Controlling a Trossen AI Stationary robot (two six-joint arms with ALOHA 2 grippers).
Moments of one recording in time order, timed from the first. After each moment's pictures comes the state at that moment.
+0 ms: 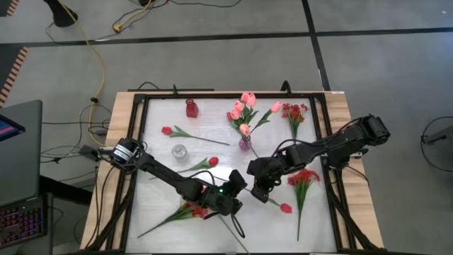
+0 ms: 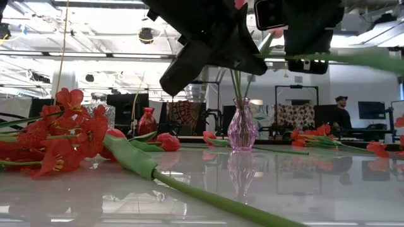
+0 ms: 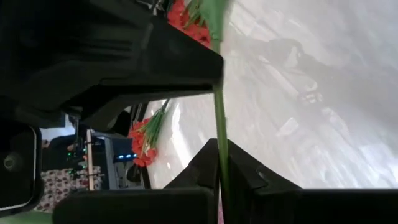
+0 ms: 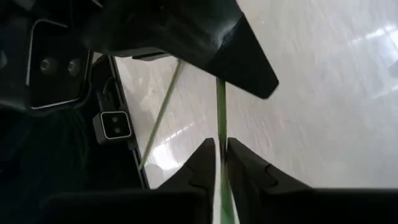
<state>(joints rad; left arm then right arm) -0.42 2.01 1.36 -0.01 -0.74 0.83 0.27 1.52 1.05 -0.41 -0.24 0.83</state>
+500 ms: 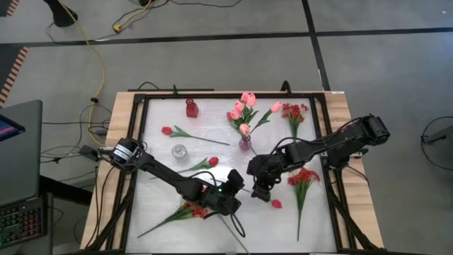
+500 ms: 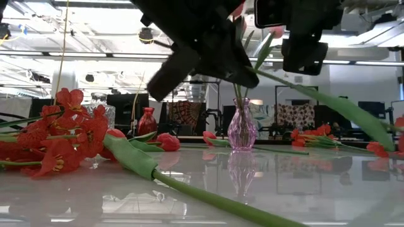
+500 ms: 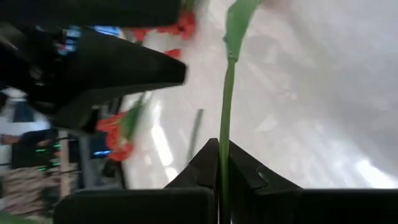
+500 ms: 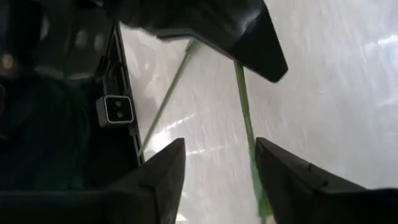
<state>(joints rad) -0.42 2.01 1.36 -0.10 -0.69 0.72 0.25 1.52 1.05 -0.42 -0.31 0.72</state>
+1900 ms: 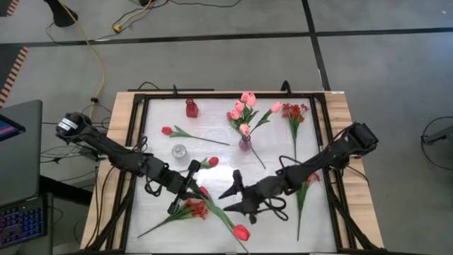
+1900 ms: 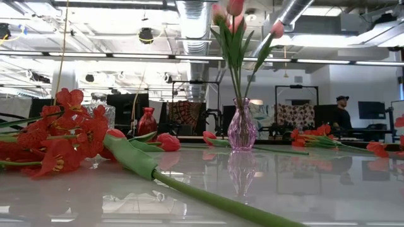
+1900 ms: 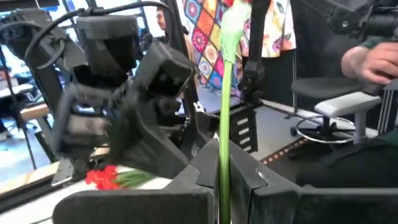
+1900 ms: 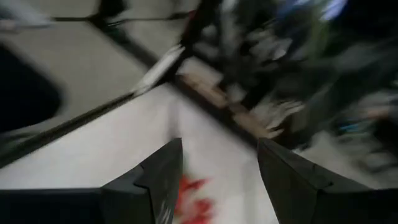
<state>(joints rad) -0.43 1.26 0.65 0.60 0.01 0.18 0.46 1.70 1.05 0.49 0.22 -0.52</state>
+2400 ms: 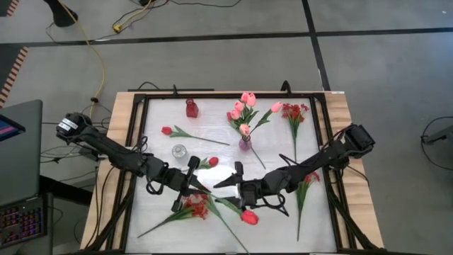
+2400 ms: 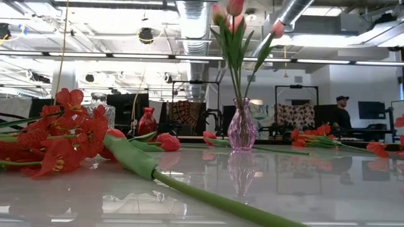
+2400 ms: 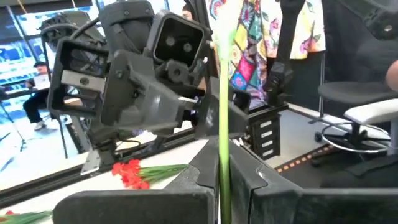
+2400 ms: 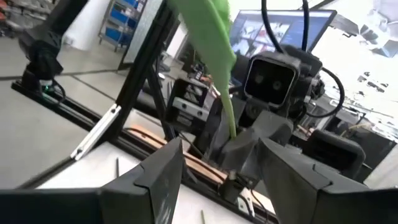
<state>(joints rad) -0.43 1.26 0.66 0.62 -0.09 0.17 0.44 1.74 1.05 0.82 0.29 -0.53</state>
